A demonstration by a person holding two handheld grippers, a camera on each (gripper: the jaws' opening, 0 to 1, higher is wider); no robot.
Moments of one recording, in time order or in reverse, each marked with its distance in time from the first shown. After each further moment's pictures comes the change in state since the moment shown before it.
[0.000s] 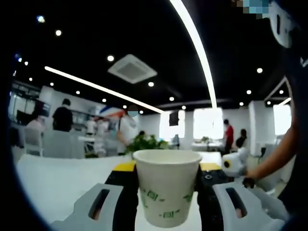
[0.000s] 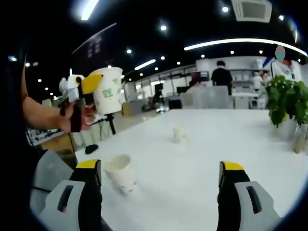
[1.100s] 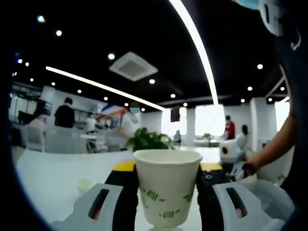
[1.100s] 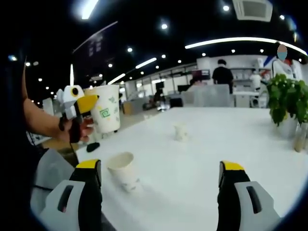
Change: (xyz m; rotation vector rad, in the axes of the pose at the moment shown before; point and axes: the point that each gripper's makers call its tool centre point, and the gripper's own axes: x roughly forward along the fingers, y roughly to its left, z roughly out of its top) left arm -0.020 -0.007 -0.040 0.019 0.025 0.021; right arm -0.002 0.008 -0.003 -0.002 0.016 0.009
